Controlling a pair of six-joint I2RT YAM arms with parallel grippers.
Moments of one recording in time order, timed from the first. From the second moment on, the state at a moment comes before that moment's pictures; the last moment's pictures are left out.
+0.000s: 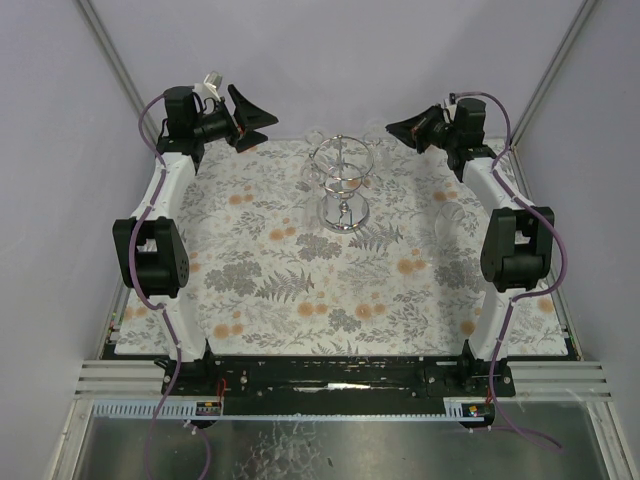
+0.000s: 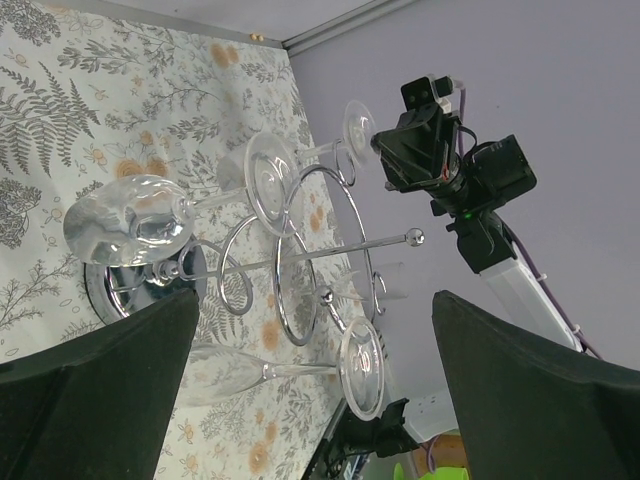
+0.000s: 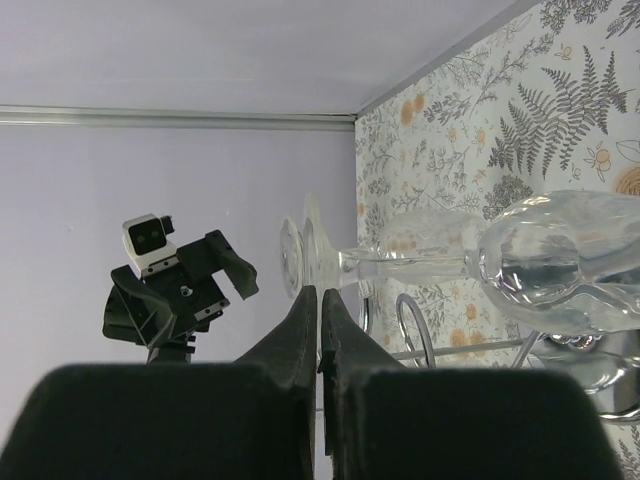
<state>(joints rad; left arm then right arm) 0.07 1.92 1.74 -0.05 1.00 -0.89 0.05 1.98 1.64 0.09 -0.69 1.21</state>
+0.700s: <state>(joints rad) 0.05 1.91 1.76 -0.05 1.03 -0.92 -0.04 2.02 1.65 0.14 -0.67 1.25</state>
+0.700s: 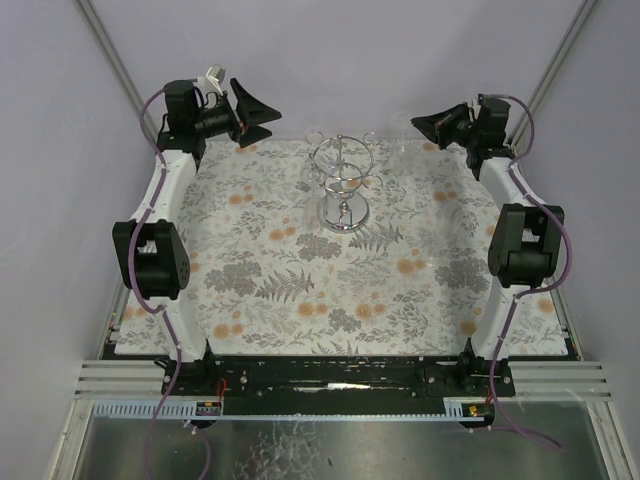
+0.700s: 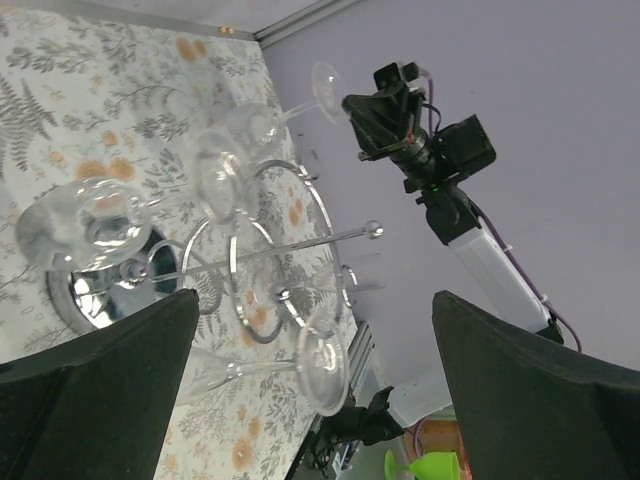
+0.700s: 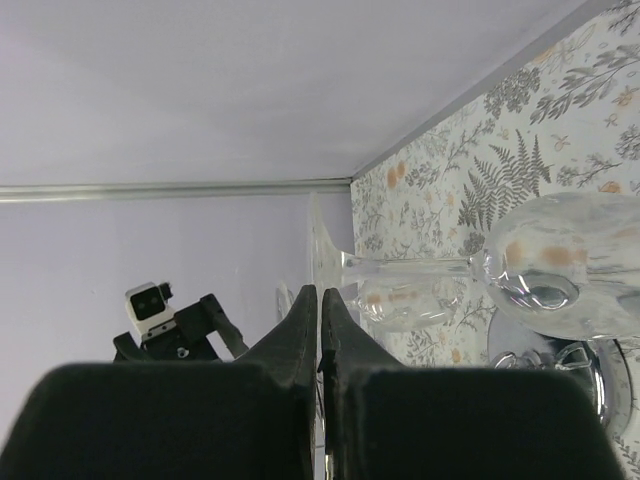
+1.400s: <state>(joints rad) -0.24 1.82 1.92 0.03 1.03 -1.13 -0.10 1.63 1.47 0.16 -0.78 1.25</state>
